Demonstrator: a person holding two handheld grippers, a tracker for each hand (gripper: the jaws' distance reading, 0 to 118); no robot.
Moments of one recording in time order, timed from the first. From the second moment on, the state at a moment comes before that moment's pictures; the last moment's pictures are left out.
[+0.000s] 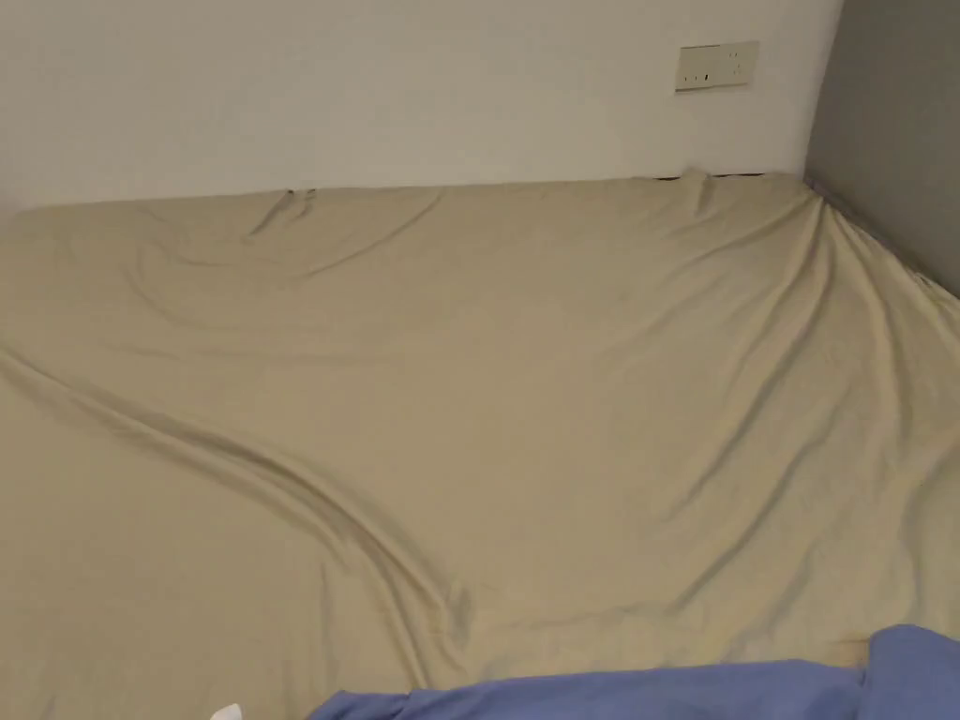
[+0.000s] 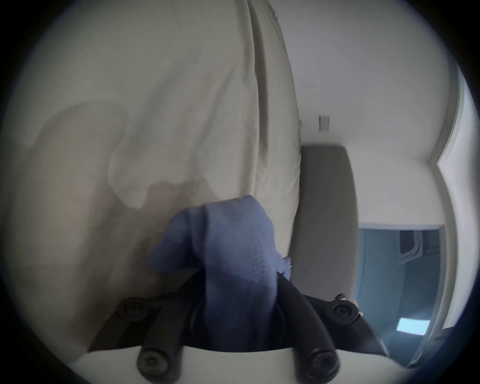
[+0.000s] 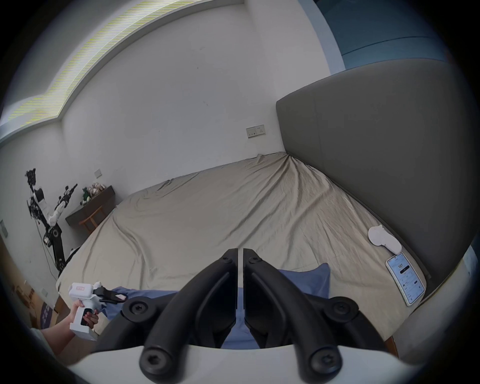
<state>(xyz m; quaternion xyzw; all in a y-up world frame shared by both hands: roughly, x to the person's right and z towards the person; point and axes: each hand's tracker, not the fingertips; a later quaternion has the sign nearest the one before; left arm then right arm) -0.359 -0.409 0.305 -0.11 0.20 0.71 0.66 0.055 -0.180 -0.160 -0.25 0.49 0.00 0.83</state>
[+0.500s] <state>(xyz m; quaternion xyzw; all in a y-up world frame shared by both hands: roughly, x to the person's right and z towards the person) -0.336 -0.291 0.299 -0.23 0.36 0.53 0.73 0.054 -0.190 -0.160 -0.26 0.52 -0.03 0.82</state>
